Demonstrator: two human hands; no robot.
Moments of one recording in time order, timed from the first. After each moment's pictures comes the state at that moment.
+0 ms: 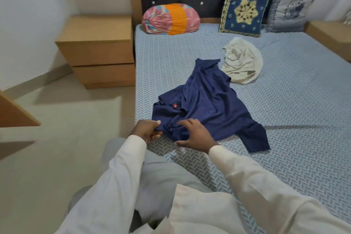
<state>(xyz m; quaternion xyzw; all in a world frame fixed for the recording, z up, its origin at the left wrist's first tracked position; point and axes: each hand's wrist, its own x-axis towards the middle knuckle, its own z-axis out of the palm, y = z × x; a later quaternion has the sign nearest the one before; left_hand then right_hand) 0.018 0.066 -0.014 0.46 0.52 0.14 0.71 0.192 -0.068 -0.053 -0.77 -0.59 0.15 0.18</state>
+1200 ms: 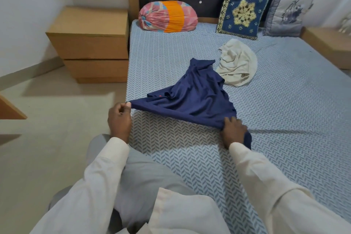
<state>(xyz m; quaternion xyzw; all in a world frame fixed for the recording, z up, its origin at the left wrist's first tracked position) 0.001 0.091 -0.020 0.59 0.56 0.40 0.43 0.320 -0.136 -0.056 -0.94 -0.33 -0.01 -0.06</state>
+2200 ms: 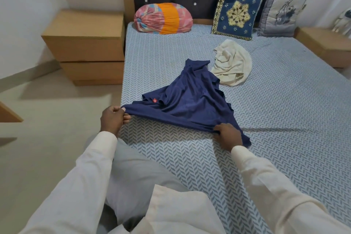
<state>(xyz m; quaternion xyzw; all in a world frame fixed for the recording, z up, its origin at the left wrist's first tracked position) 0.001 0.103 -0.015 0.51 0.56 0.34 0.56 0.326 -0.163 -0.057 -0.88 -0.47 0.06 0.05</state>
